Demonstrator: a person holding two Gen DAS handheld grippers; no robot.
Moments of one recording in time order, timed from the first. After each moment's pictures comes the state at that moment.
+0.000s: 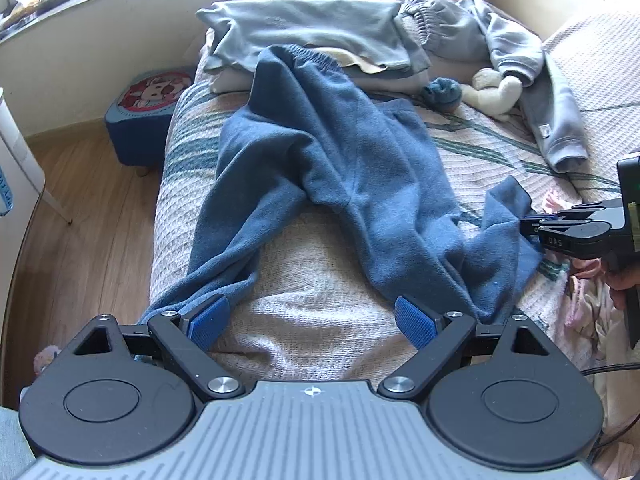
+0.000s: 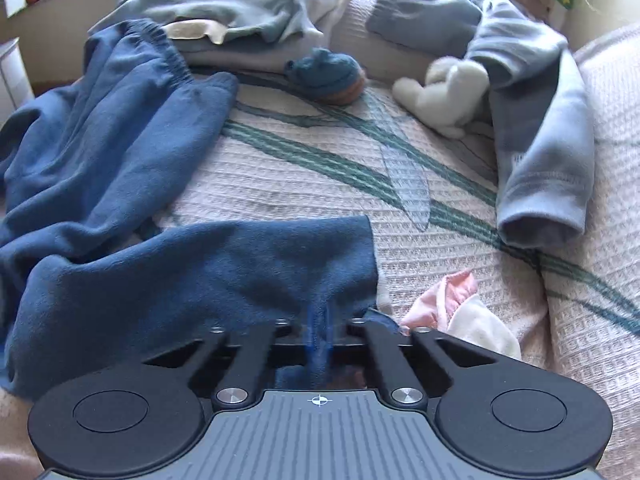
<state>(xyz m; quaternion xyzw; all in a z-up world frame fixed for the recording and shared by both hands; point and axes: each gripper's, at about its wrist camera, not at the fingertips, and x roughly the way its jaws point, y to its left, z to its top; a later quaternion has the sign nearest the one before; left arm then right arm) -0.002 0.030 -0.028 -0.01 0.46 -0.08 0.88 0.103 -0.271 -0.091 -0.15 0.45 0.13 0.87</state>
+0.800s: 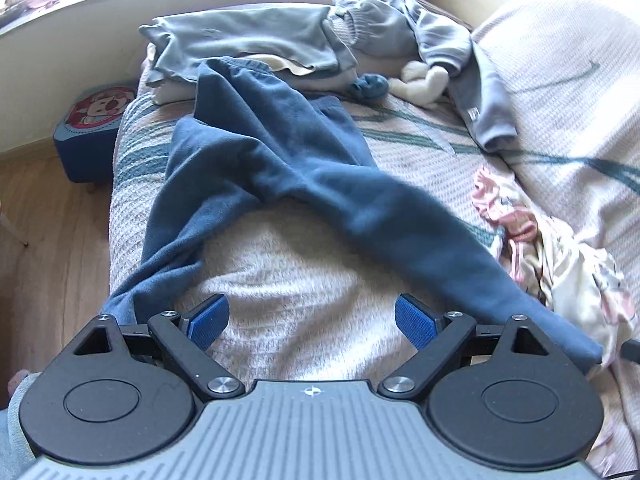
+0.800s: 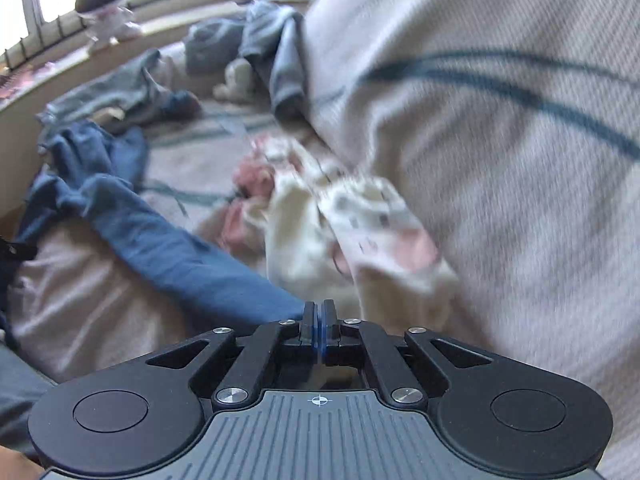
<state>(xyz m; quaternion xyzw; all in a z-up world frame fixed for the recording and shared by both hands) -0.034 0.021 -0.016 0.00 0.46 -0.17 0.87 -0.137 -0.345 -0.008 0.05 0.45 -0.12 0.88</state>
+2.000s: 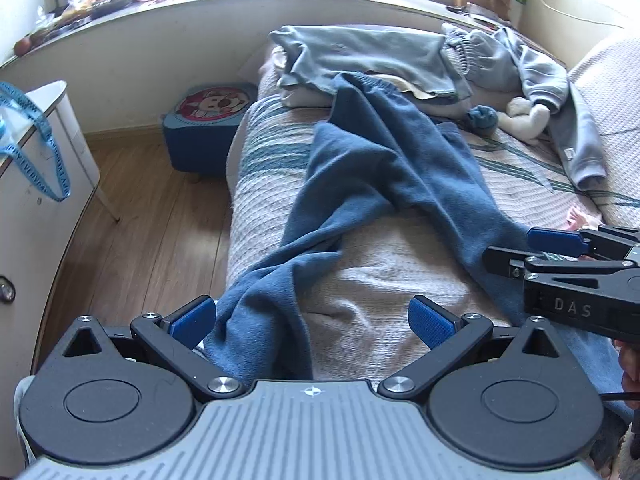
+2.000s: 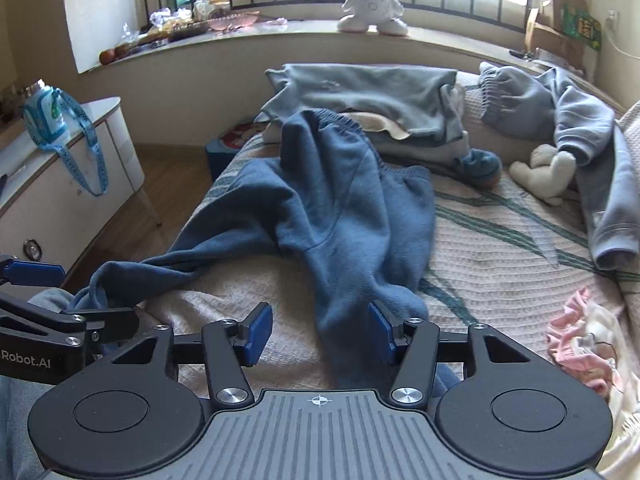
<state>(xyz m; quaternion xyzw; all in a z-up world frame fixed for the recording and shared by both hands) -0.048 0.077 -0.013 -0.02 0.44 -0.01 0.90 0.004 -0.155 -0.025 -0.07 0.39 0.21 0.89</state>
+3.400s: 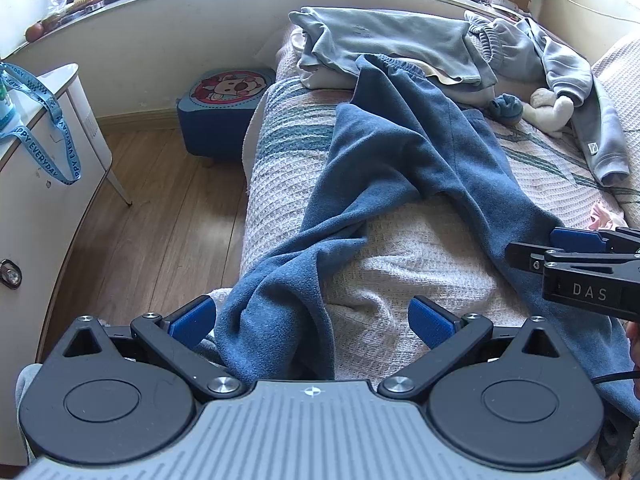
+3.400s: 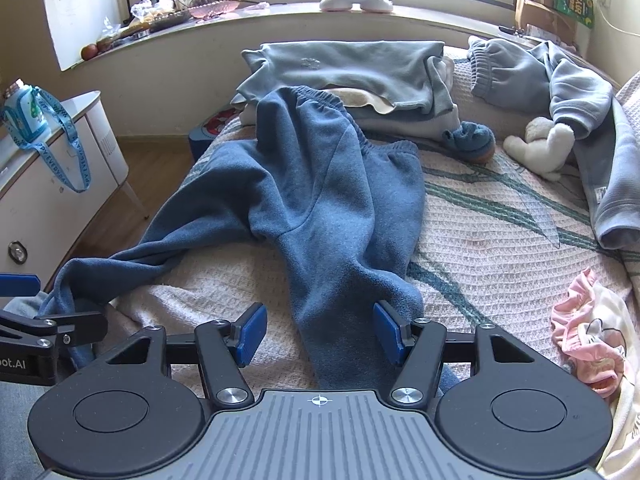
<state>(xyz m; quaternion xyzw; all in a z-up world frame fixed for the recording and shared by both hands) -0.041 0.080 -0.027 -0.02 0.45 0.01 0.89 0.020 -0.163 -0.040 -0.07 0.41 0.19 0.89</state>
